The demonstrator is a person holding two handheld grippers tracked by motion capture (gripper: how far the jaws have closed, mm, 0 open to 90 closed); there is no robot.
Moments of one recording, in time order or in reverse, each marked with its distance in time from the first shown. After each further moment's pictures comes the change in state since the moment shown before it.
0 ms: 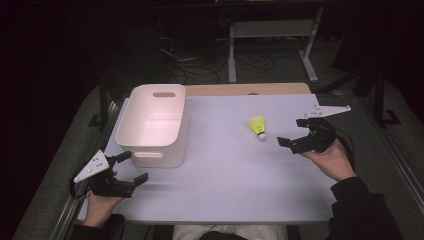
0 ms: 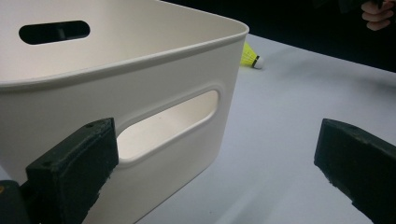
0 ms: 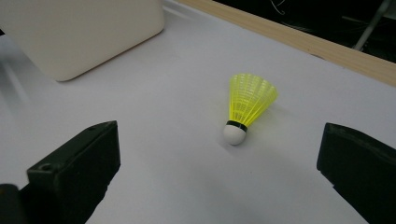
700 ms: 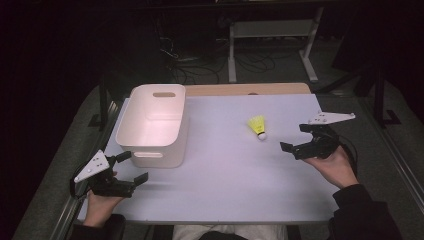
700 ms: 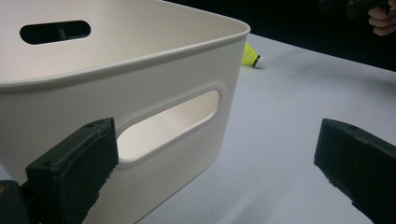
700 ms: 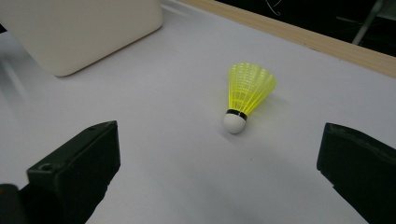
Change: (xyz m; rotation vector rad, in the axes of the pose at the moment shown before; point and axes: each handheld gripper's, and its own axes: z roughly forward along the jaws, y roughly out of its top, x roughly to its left) left arm 0.000 0.000 0.000 0.002 0.004 0.002; right arm 0.004 -0.016 -0.006 -0.012 -0.013 0.009
